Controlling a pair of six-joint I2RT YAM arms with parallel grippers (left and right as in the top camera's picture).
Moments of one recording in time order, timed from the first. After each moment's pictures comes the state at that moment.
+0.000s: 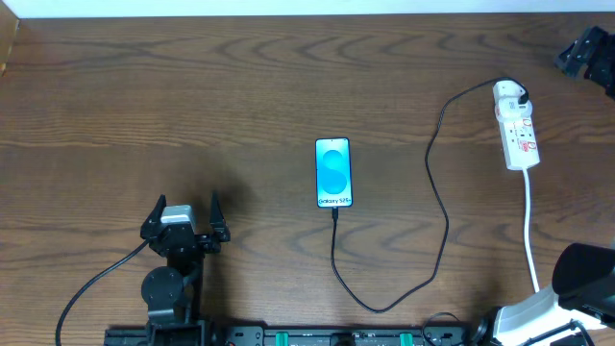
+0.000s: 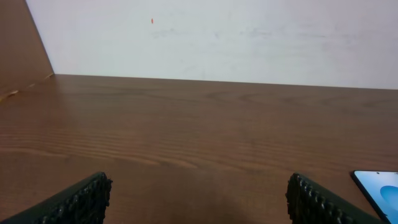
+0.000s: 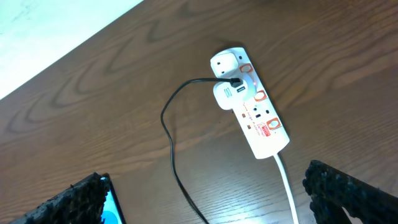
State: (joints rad) left arm 0.06 0.01 0.01 -0.11 0.02 -0.02; right arm -0.40 1.80 2.12 -1.36 -0.30 0.13
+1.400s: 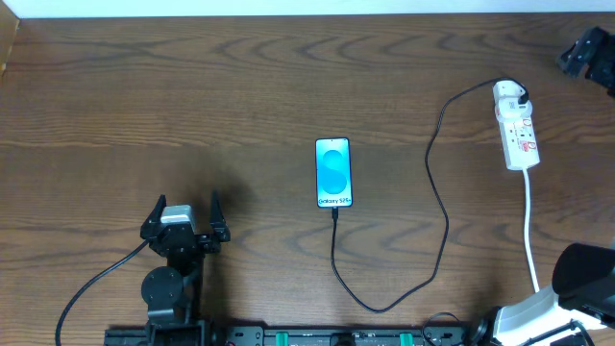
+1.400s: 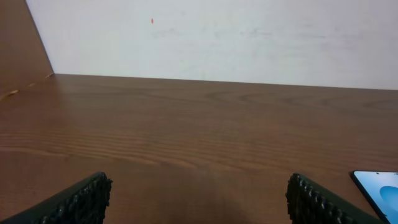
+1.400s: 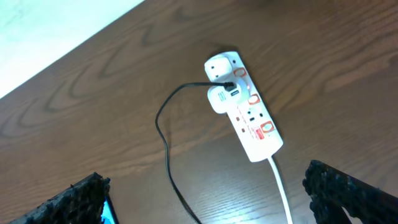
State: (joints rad) left arm 0.06 0.01 0.01 -0.11 0.02 -0.02; right arm -0.39 1.80 2.12 -1.35 -0.27 0.13
